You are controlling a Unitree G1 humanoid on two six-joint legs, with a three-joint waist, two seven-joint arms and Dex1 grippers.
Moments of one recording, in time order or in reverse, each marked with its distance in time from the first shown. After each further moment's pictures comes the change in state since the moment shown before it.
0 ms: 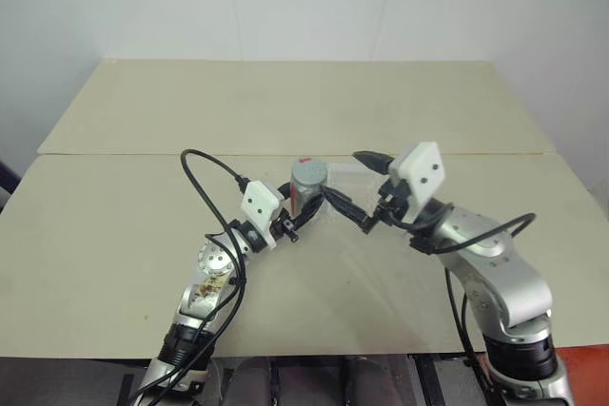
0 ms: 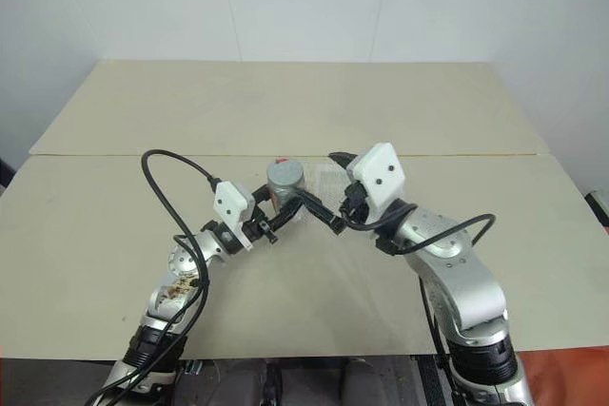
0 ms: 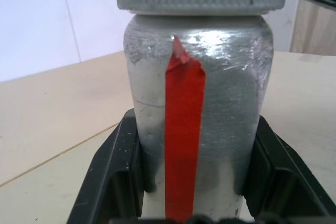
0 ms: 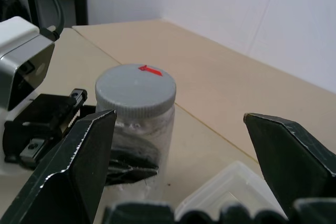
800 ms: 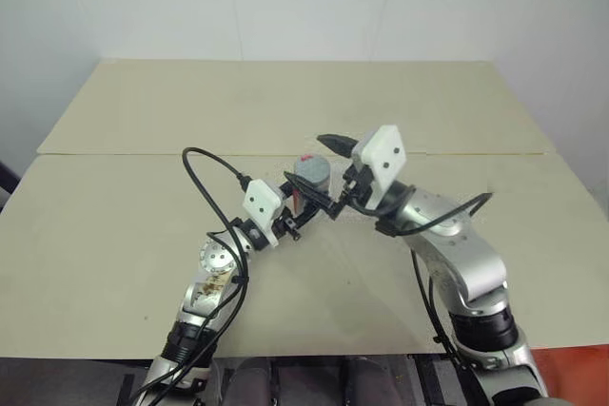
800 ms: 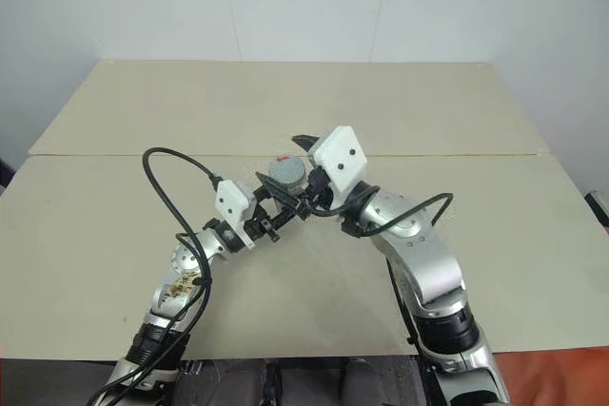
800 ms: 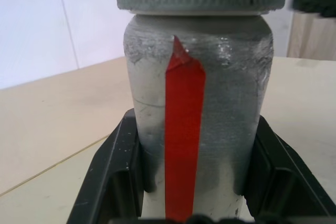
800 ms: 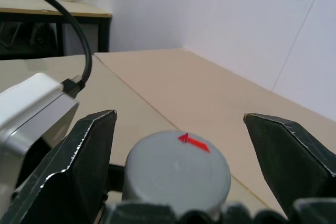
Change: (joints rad) left arm -0.013 -0.015 -0.005 0.013 0.007 -0.023 -0.006; right arm -0.160 0.143 0.144 0.168 -0.100 -0.111 -0.045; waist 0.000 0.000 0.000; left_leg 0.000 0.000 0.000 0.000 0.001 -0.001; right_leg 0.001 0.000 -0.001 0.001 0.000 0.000
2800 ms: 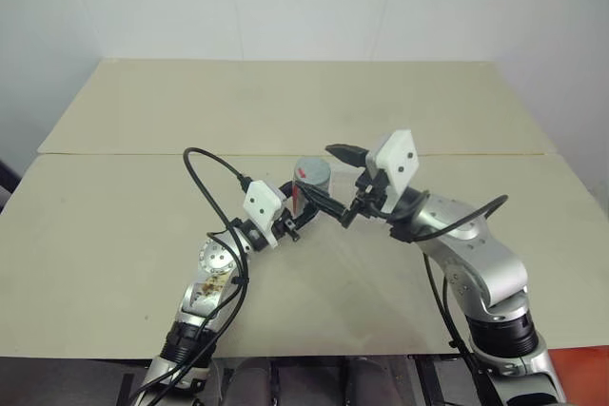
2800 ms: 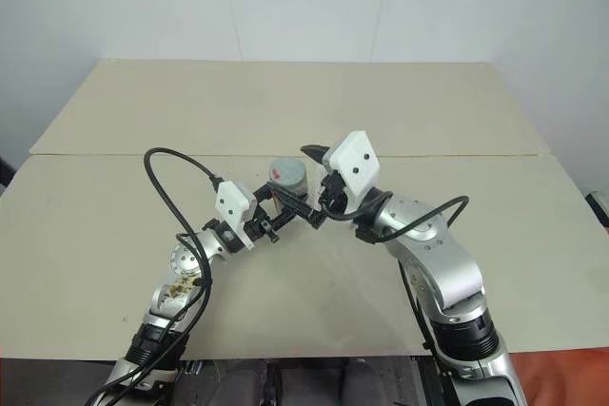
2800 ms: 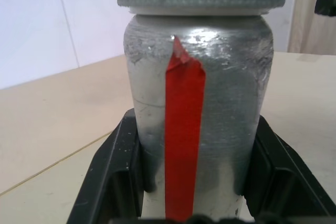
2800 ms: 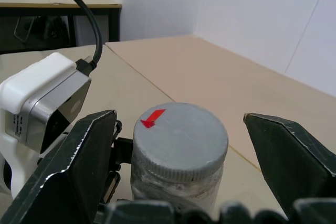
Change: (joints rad) left arm 0.001 0.006 0.002 0.004 0.009 -0.005 -0.004; right arm 0.041 -0.091 -0.040 -0.061 0.125 0.076 0.038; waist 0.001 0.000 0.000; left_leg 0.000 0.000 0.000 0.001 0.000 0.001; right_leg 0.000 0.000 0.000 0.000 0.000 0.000
